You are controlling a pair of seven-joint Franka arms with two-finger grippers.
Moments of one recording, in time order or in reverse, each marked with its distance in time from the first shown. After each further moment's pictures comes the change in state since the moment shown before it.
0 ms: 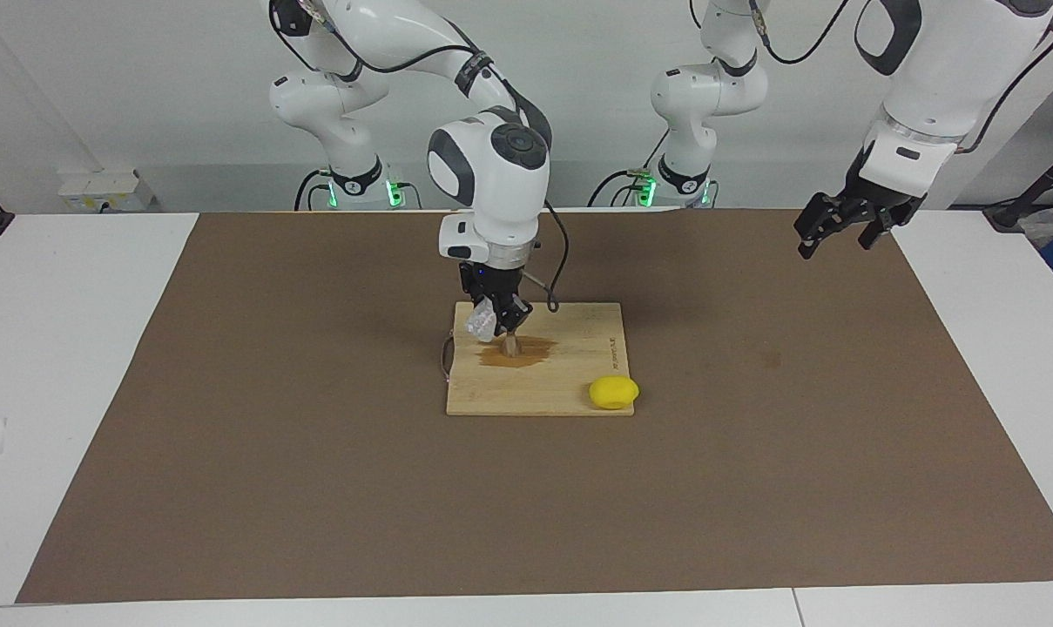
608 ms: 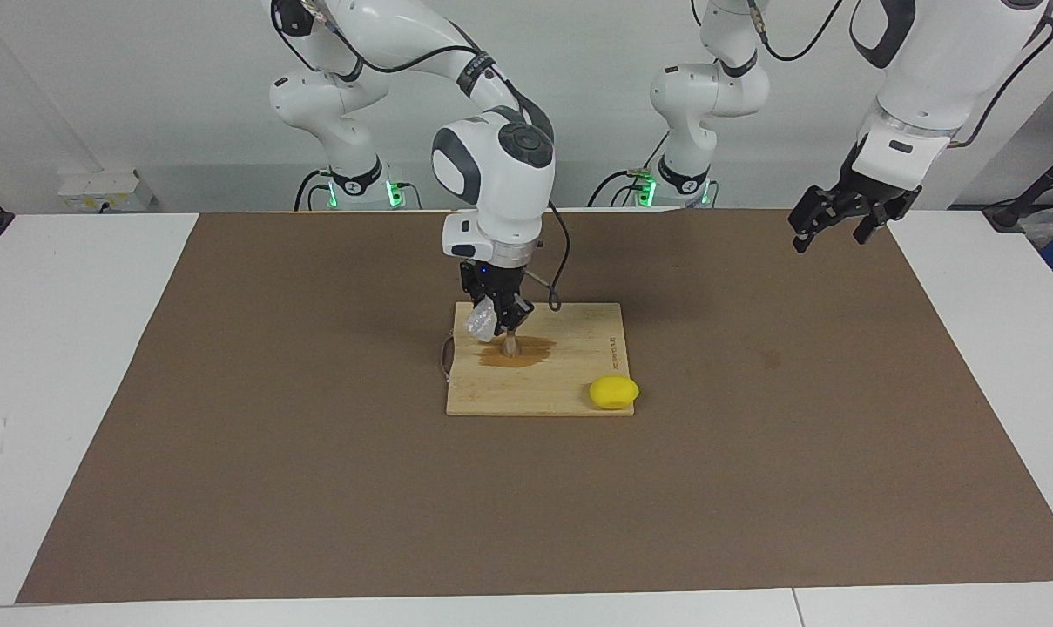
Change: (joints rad) left arm -0.029 -0.010 0.025 -0.001 -0.002 -0.019 0.000; right arm -0.004 0.000 -0.001 0.000 0.010 -0.005 0.001
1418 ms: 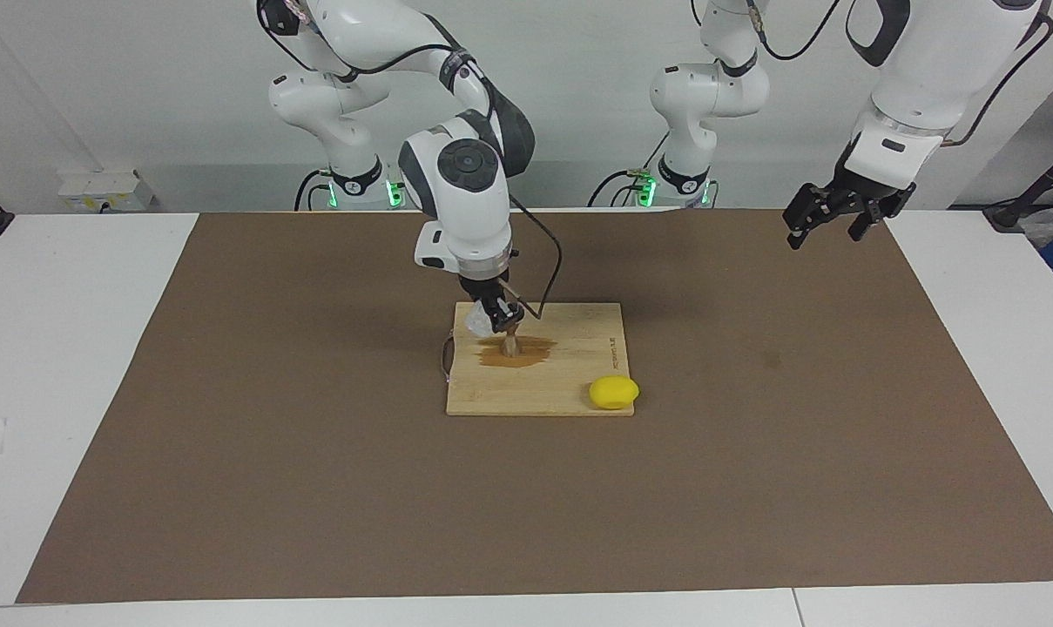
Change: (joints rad) left arm -0.001 -0.003 -0.005 0.000 0.000 -0.021 0.010; right arm -0.088 -0.007 -0.007 0.003 0.290 -0.011 -0.023
